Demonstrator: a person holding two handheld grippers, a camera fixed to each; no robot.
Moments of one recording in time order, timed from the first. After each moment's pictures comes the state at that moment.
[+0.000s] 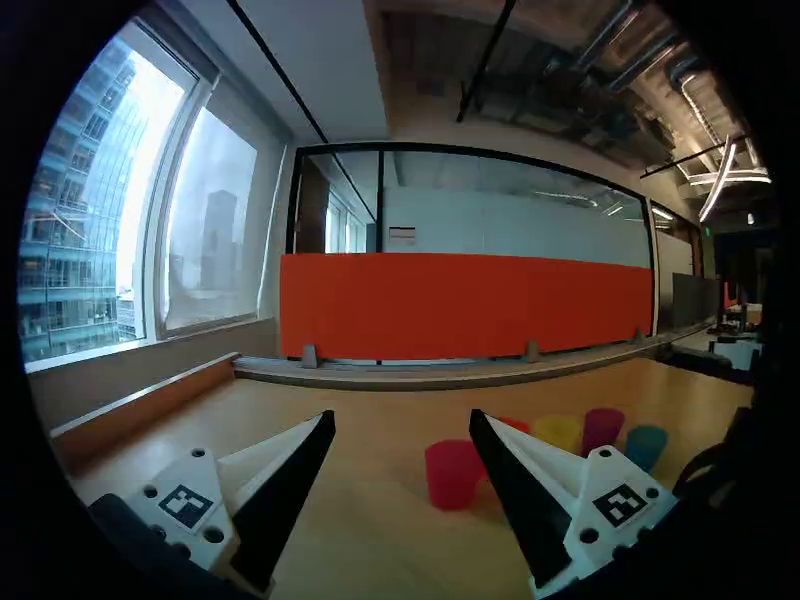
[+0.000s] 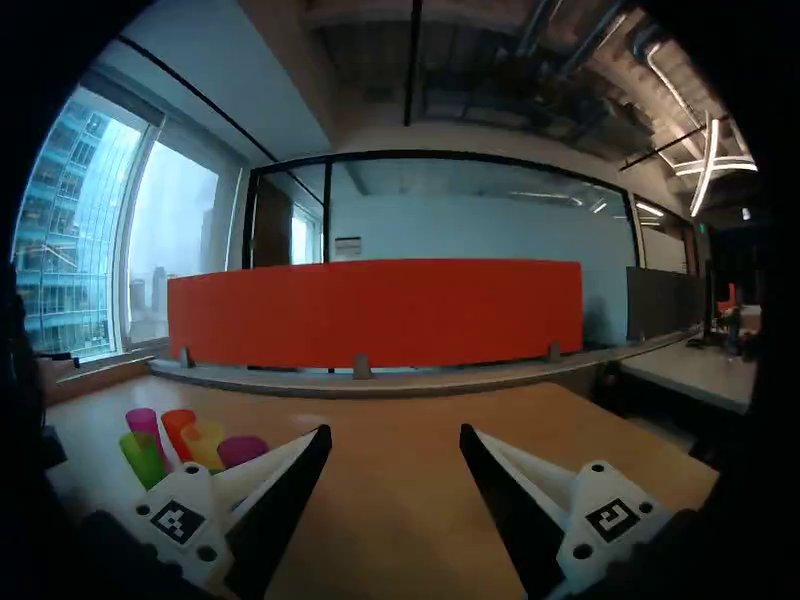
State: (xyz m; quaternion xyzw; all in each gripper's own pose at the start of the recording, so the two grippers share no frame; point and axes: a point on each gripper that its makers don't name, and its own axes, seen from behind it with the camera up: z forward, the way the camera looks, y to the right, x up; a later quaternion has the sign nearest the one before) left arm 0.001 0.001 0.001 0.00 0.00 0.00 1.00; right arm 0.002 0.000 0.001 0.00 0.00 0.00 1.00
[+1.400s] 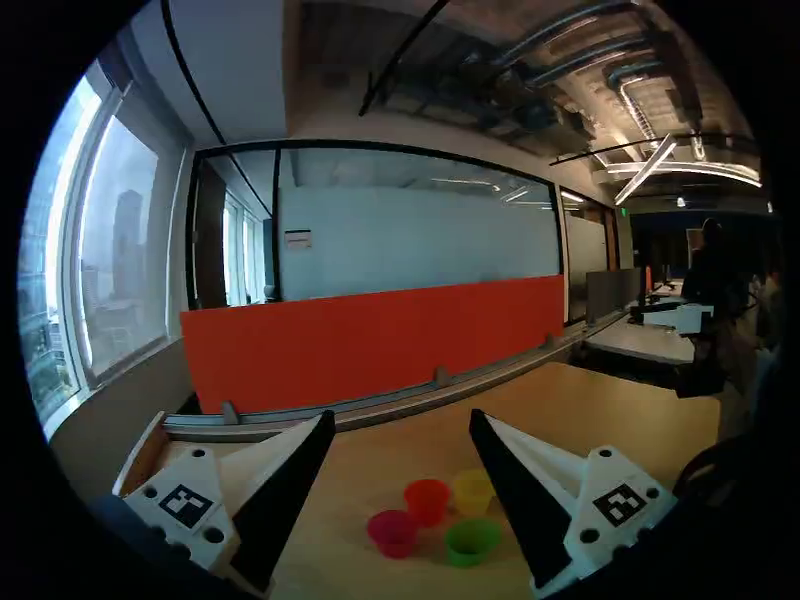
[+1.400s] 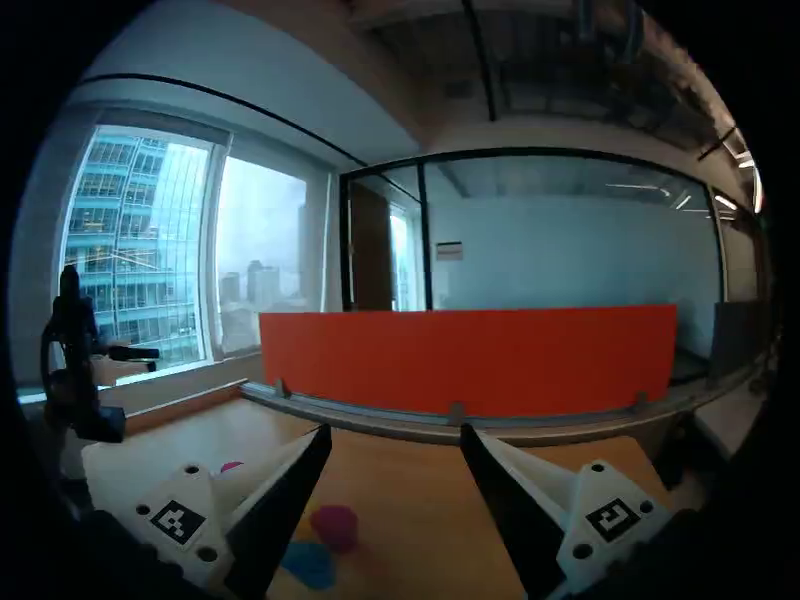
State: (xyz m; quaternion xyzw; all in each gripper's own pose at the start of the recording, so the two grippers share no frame) left arm 0.135 0.067 0.023 -0.19 -0.02 0.05 0.98; right arm 0.142 -0.069 0.011 0.20 -0.01 -0.01 0.98
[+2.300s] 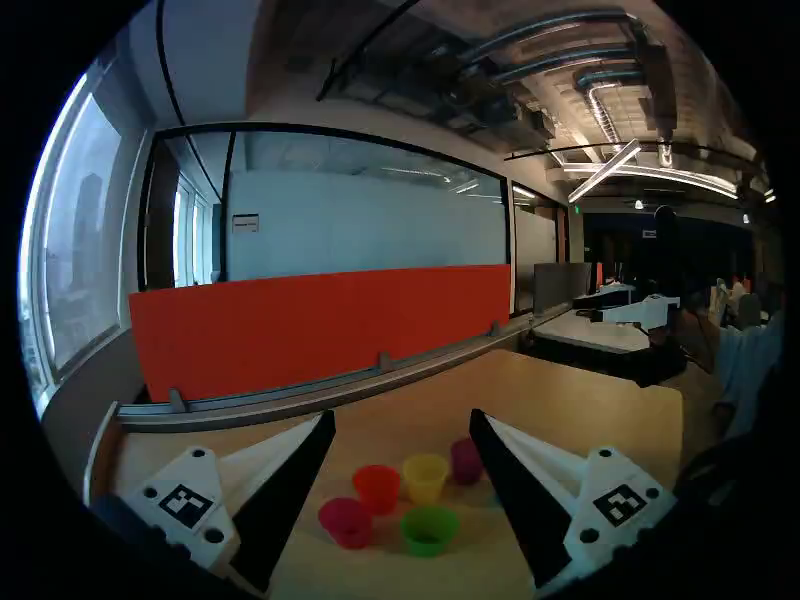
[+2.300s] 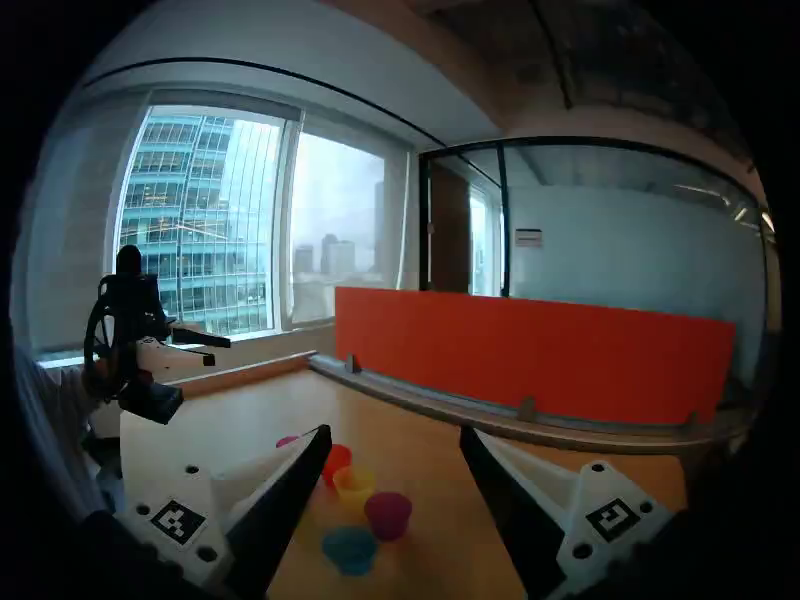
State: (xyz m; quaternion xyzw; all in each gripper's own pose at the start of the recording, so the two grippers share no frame) left arm 0.103 0.099 0.013 -0.28 -0.05 0.04 0.96; right arm 0.123 -0.127 -0.008 0.32 -0.05 -0.06 0.94
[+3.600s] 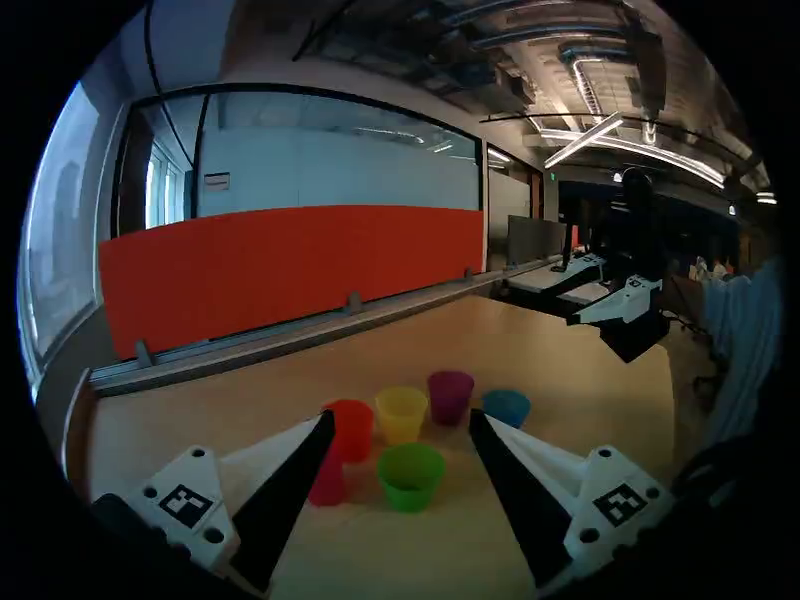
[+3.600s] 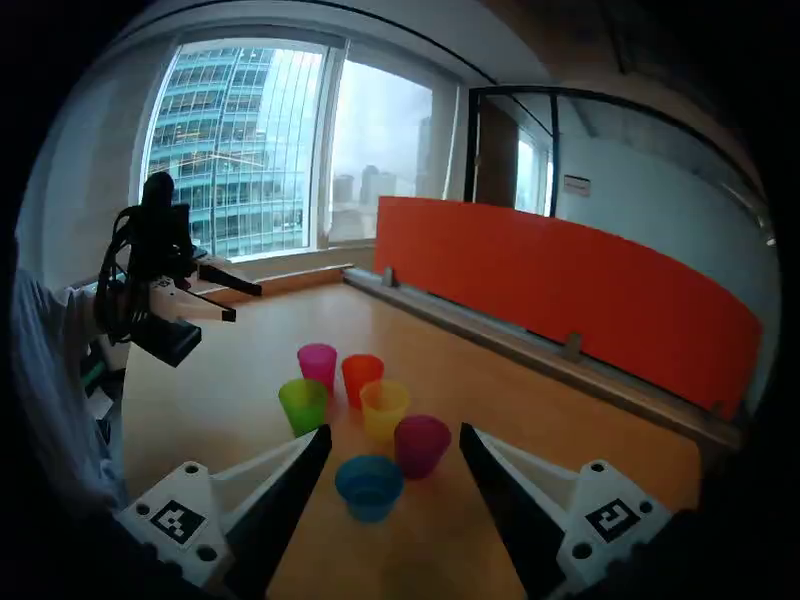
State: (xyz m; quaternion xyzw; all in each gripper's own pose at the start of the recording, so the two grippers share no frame) left arm -0.004 0.111 0.007 -0.33 -0.12 0.06 0.93; right arm 0.000 -0.146 -0.015 0.37 -0.15 -0.13 0.91
